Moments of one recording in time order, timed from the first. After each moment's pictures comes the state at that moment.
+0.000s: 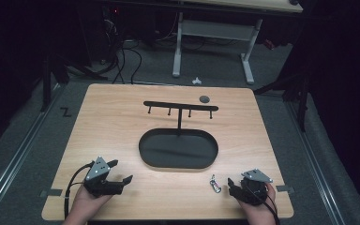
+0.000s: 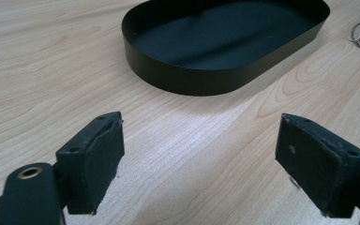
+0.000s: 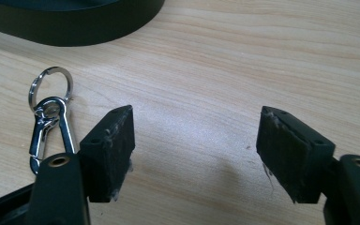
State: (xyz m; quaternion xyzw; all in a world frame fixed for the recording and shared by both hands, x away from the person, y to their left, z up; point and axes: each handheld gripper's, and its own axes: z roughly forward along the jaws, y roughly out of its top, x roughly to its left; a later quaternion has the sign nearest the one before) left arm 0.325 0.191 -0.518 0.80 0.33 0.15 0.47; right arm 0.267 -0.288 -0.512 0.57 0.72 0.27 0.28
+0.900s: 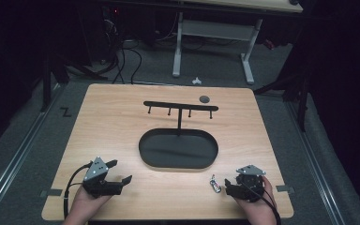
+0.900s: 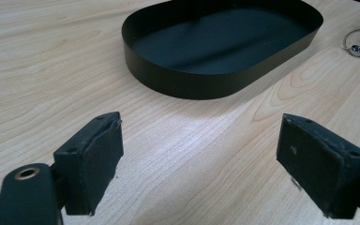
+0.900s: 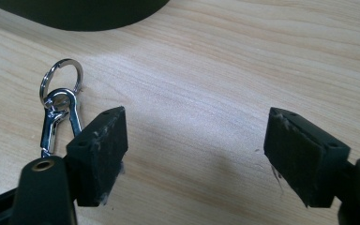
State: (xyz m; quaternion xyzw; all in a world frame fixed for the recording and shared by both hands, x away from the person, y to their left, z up) left arm 0.323 0.193 -0.517 0.80 0.33 0.15 0.48; right arm 0.280 -0.280 -0.502 0.56 0.76 0.22 0.25
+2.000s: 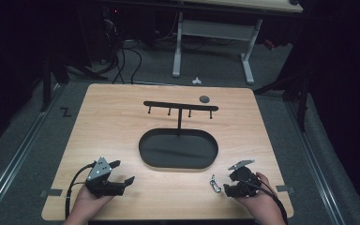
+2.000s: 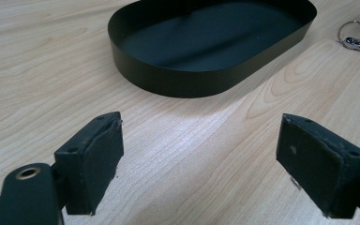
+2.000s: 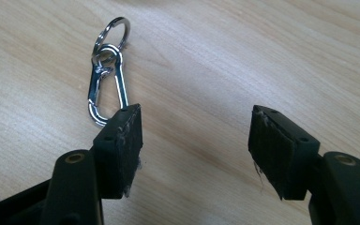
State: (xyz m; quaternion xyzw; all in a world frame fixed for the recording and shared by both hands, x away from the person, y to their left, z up) left arm 0.325 0.186 -0.519 0.80 0.32 0.14 0.48; right arm 0.293 -0.264 -0.479 0.52 0.83 0.12 0.15
